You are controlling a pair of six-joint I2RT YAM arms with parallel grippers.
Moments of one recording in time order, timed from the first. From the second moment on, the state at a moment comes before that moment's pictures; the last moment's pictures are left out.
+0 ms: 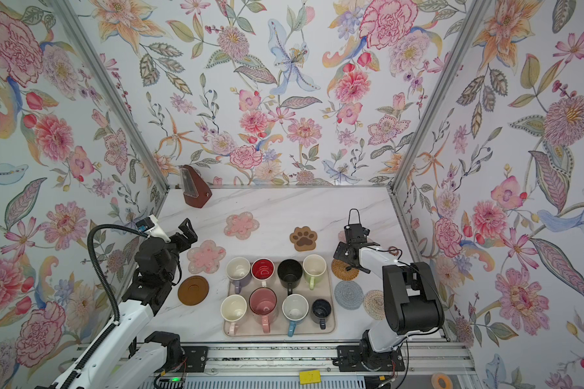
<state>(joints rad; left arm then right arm) -0.16 0.84 0.54 0.11 -0.34 -0.44 0.15 1.59 0.80 -0.35 0.20 0.55</state>
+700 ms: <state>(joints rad) -0.16 0.80 0.54 0.11 -0.34 -0.44 0.11 1.83 1.03 -0.25 0.23 0.62</state>
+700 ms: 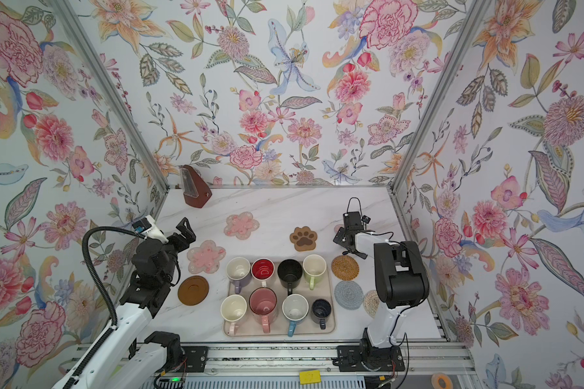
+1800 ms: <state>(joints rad) -0.16 0.83 0.55 0.11 -0.31 -0.45 0.21 1.89 1.16 -0.43 0.30 0.47</state>
